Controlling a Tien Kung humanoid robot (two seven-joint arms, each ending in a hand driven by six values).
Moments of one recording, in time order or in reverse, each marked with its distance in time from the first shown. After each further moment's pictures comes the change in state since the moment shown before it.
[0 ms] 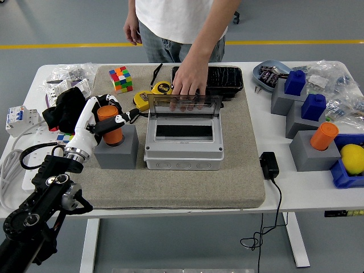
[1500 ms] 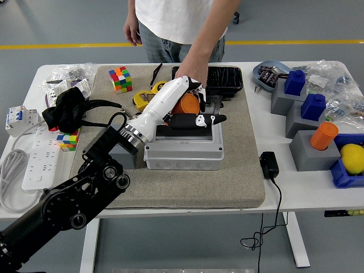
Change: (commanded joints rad) left arm -0.258 0.028 0.480 -0.132 0.528 0.206 0.086; right arm 0.016 -0.014 -0.028 0.000 0.011 -0.007 -0.002
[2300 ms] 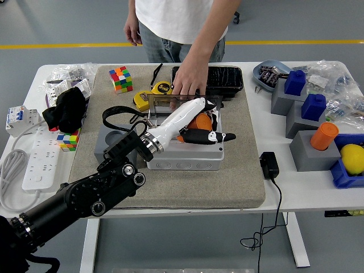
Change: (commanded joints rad) left arm -0.111 -0.058 0.134 0.276 -0.158 -0.017 -0.087; right arm 0.007 -0.002 -0.006 0.000 0.004 0.000 0.000
